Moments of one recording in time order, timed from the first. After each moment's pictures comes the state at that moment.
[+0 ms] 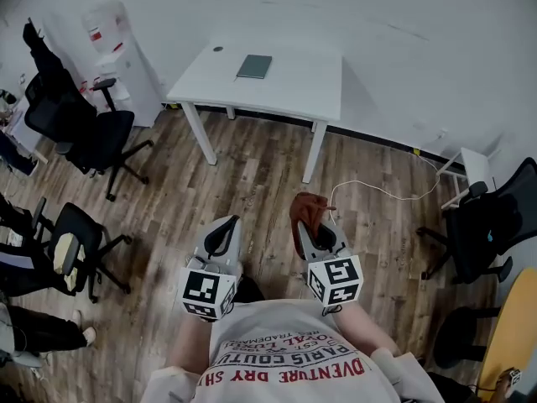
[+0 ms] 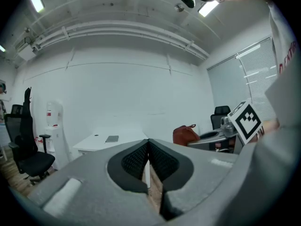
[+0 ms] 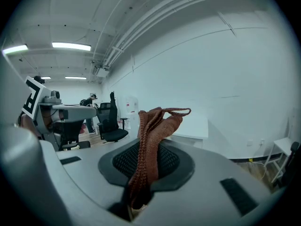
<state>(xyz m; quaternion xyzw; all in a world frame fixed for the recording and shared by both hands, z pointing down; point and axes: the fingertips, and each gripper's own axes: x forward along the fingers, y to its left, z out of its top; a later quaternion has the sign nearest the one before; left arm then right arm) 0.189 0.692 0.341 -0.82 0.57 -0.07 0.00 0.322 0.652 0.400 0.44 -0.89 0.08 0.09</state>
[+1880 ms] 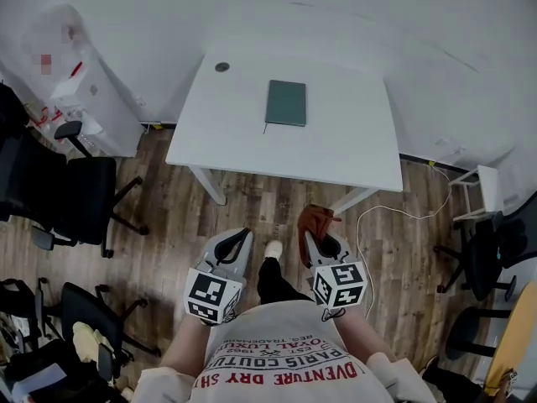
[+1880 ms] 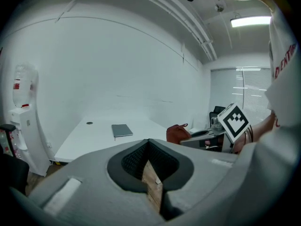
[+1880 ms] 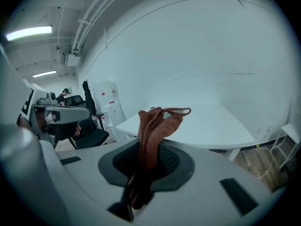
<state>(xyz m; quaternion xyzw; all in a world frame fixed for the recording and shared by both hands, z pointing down) -0.090 0.274 0.408 -0.88 0.45 -0.12 -0.10 0.052 0.256 0.469 0.51 -0.83 0.19 0.15</state>
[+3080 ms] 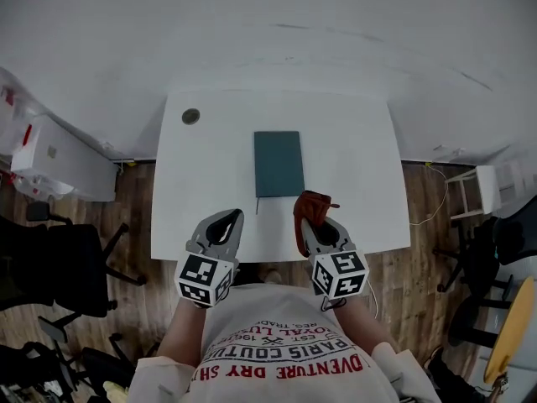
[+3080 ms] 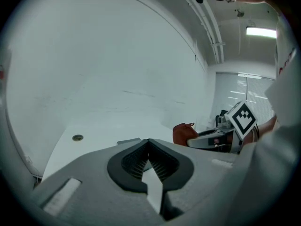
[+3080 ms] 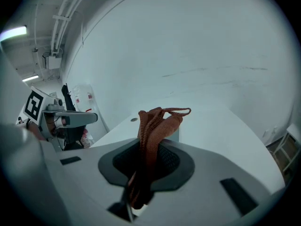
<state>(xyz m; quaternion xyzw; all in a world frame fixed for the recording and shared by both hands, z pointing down) -0.115 -0.085 0.415 -0.90 0.41 -0.13 -0.13 0.033 -0.067 0.460 0.55 -0.79 0.22 0.14</state>
